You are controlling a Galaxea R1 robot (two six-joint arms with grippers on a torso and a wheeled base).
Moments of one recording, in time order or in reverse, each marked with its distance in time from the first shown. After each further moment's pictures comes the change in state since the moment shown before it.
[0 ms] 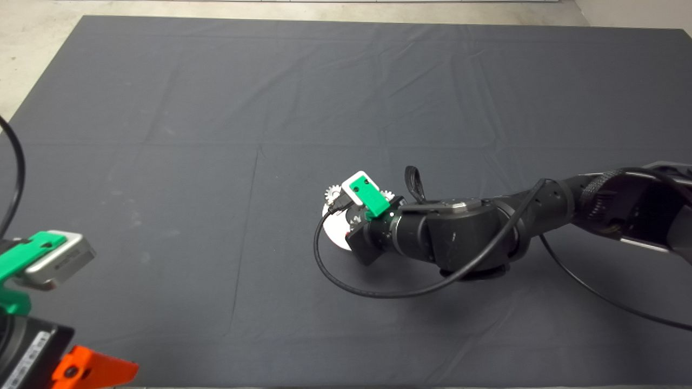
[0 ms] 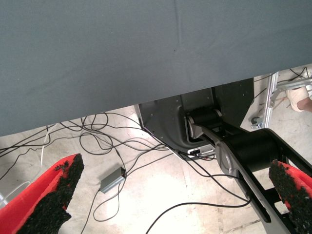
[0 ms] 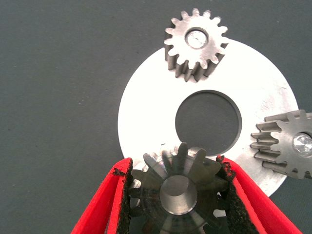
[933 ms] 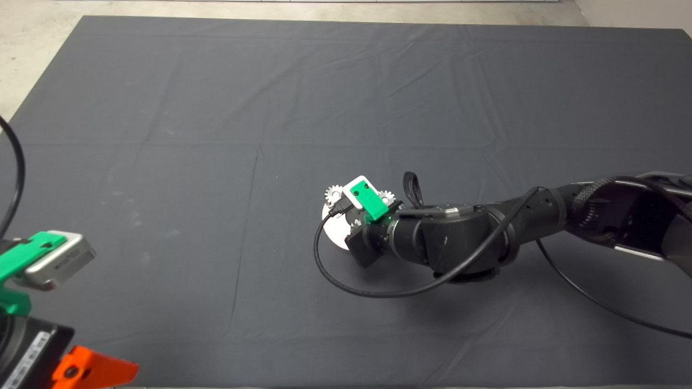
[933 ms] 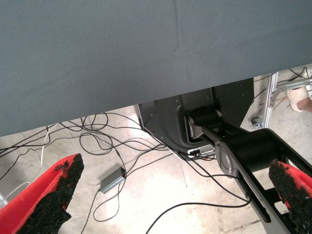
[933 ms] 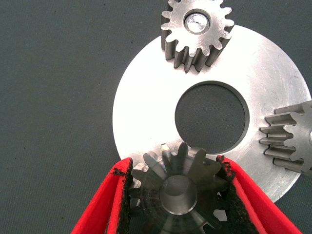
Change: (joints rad) left arm 0.000 0.000 0.000 0.000 0.000 0.000; right arm -0.032 0.006 -0.028 -0.018 0.001 0.000
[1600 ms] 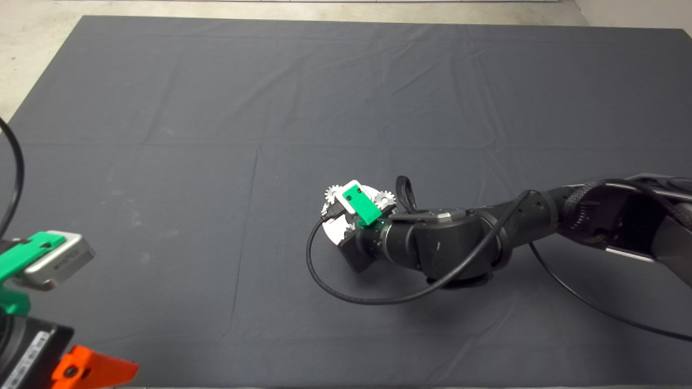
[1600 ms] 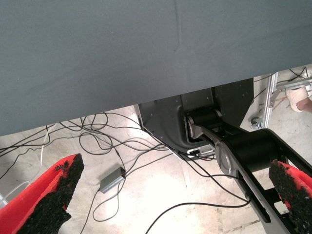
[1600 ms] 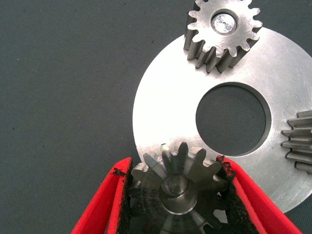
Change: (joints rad) left arm 0.000 -0.003 0.000 0.000 0.000 0.000; right arm -0.008 0.028 -0.003 0.000 -0.006 0.000
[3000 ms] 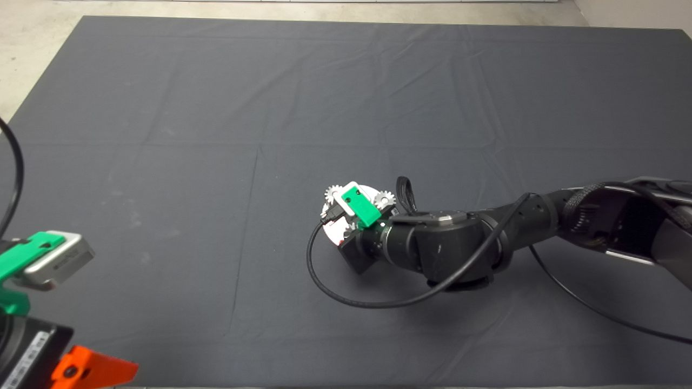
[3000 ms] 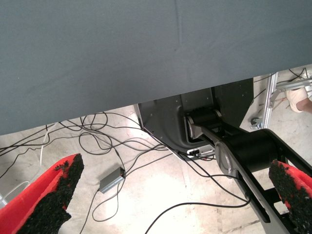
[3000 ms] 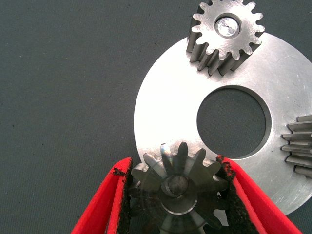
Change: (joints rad) left arm 0.000 -0.003 0.000 0.000 0.000 0.000; right arm -0.011 -0.011 0.004 -0.018 0.013 -0.035
